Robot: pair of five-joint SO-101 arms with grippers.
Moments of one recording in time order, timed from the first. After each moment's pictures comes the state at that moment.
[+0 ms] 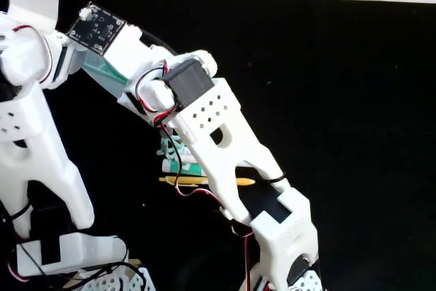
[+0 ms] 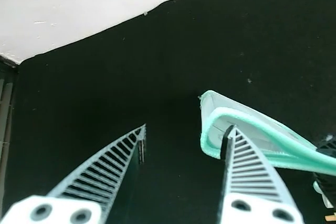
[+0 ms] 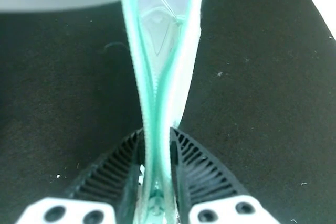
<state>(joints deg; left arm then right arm) -18.7 -4.9 -44.2 99.6 -30.0 -44.2 23.1 -55.1 91.1 22.0</state>
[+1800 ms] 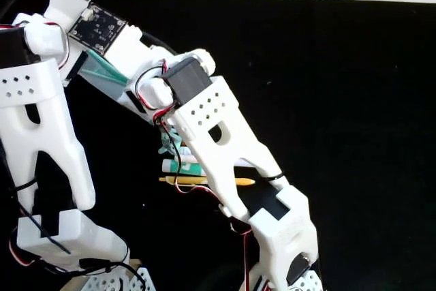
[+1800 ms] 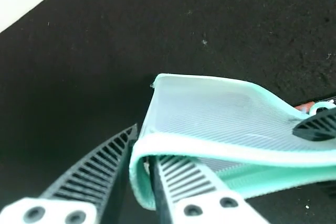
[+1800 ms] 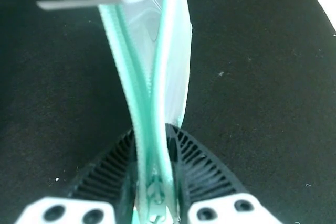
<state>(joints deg) -17.6 3.9 -40.4 99.1 -40.6 -43.7 23.6 -54.7 90.9 22.0</state>
